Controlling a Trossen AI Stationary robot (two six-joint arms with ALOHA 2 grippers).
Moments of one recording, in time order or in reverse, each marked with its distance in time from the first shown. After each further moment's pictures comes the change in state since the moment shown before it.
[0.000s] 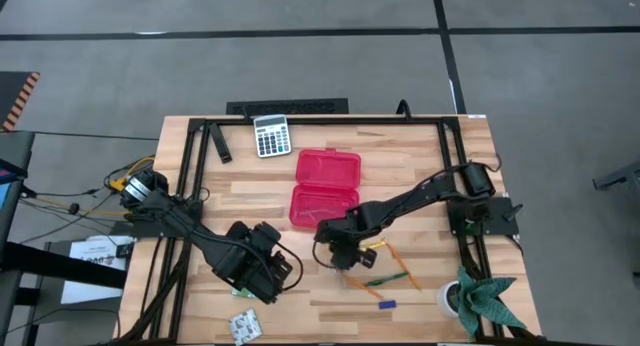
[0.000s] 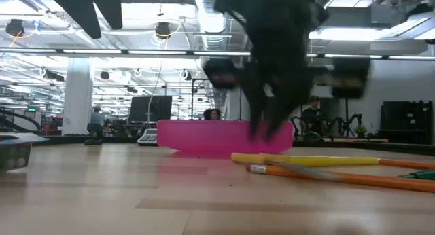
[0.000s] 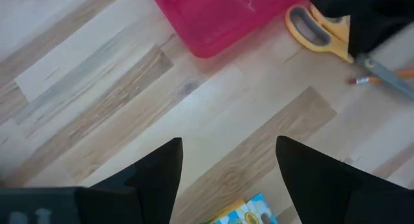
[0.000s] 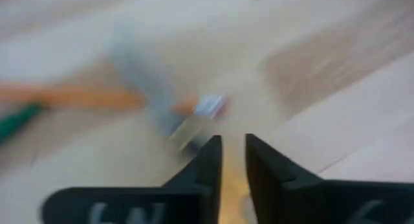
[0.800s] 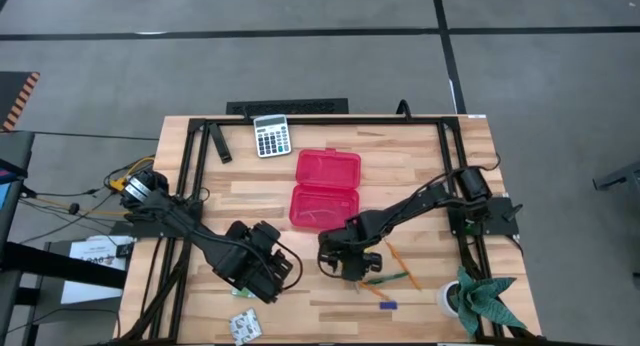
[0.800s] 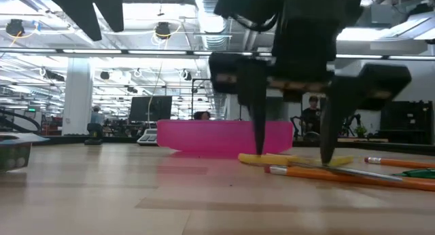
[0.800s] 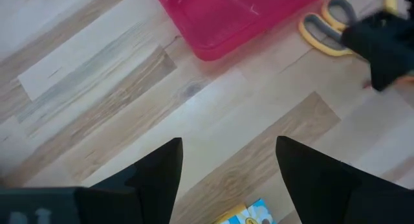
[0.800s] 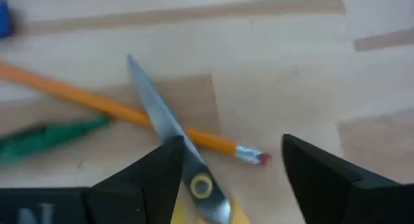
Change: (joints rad) left arm 0.004 0.000 -0.014 -0.002 -0.002 -0.027; right arm 0.040 0.074 0.005 -0.048 -0.083 -0.234
